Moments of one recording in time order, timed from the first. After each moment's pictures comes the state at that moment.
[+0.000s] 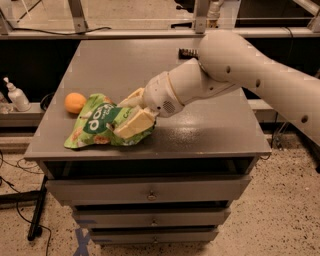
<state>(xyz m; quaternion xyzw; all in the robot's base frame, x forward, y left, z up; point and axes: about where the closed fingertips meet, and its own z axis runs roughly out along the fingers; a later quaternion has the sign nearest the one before) 0.515 0.083 0.865 -0.64 0.60 0.33 0.34</state>
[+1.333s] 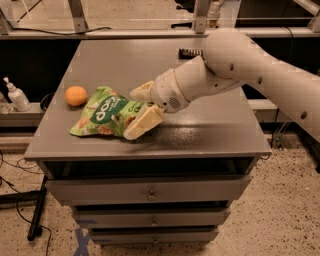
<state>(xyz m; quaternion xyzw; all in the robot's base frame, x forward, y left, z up) 0.538 0.068 0.862 -0.63 0.62 0.32 0.35</state>
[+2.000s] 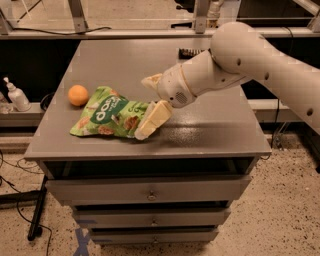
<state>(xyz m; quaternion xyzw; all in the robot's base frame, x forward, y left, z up) 0.552 0.051 0.867 -0.63 0.62 0.30 0.35</state>
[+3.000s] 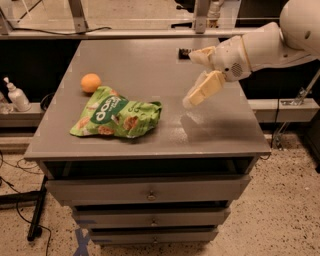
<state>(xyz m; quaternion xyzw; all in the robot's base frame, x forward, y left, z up) 0.597 -0.068 0.922 -0.58 0.65 0.29 0.40</state>
